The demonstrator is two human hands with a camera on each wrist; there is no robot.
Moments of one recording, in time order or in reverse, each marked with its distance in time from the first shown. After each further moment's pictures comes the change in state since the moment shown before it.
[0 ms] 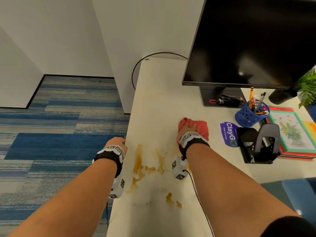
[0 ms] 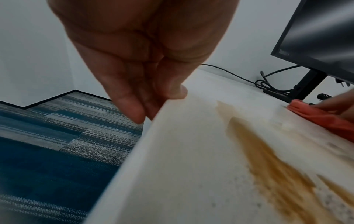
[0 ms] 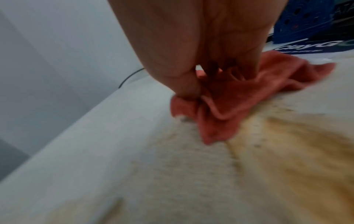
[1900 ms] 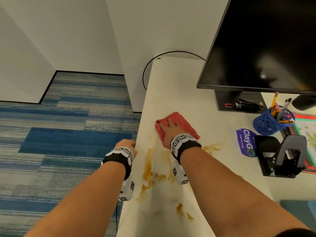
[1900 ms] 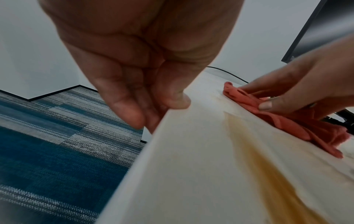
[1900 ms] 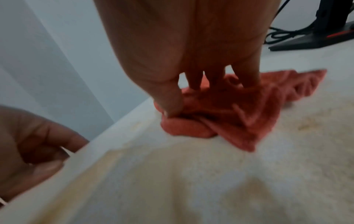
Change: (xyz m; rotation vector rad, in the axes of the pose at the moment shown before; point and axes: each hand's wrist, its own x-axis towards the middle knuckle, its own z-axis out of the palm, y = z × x) left_hand 0.005 0.001 -0.010 -0.099 -0.074 -0.040; right_hand 0.004 -0.076 0.016 -0.225 -0.051 -0.502
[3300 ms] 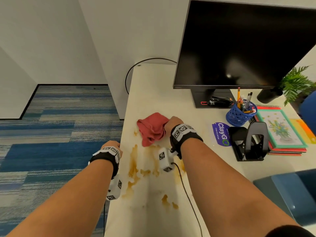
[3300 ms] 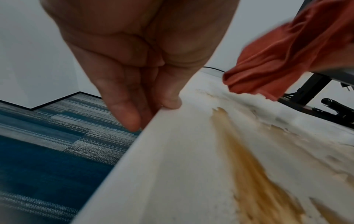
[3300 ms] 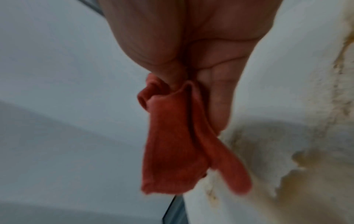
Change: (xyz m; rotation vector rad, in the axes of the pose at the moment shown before) left_hand -0.018 0.016 -0.005 0.207 0.001 -0.019; right_hand -0.065 0.038 -0.051 0.545 0.196 0.306
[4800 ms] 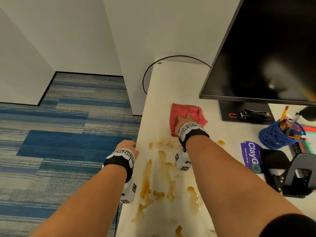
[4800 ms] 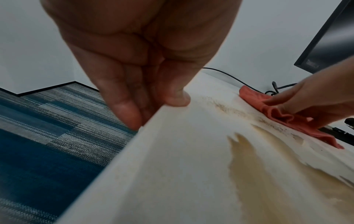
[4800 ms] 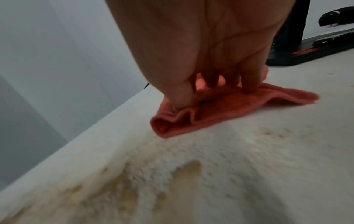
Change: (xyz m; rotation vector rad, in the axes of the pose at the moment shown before) left_hand 0.054 0.006 -0.016 -0.235 0.023 0.011; right_hand 0.115 -0.036 0.023 -0.427 -0.121 -0.076
